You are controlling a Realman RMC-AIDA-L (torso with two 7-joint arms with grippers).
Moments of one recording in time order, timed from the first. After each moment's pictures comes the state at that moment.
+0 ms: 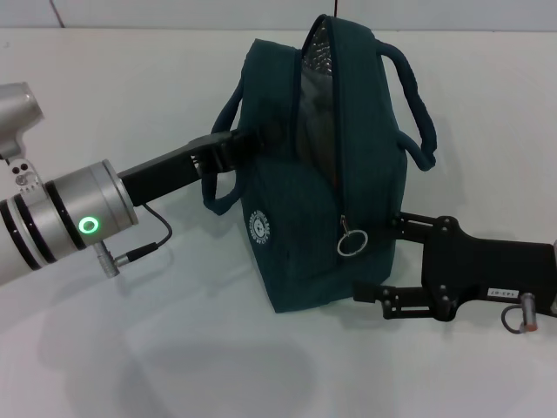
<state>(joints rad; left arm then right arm) -0.33 -2.09 1.30 0.62 1.15 1.29 -1.69 0.50 2.03 -1.31 -0.44 -1.40 -1.54 1.06</state>
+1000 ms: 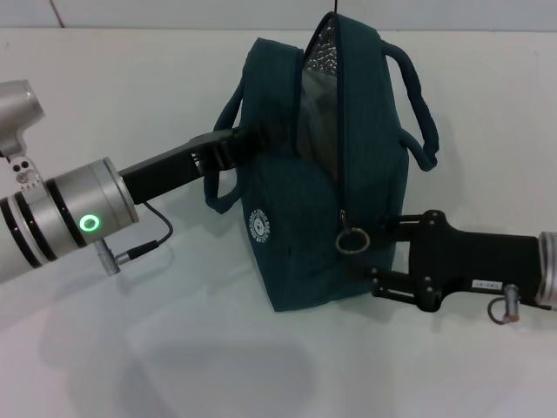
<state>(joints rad) -0.34 -2.09 1.30 0.62 1.15 1.29 -1.69 0.52 2.03 -1.39 -0.44 -1.34 -1.47 1.06</state>
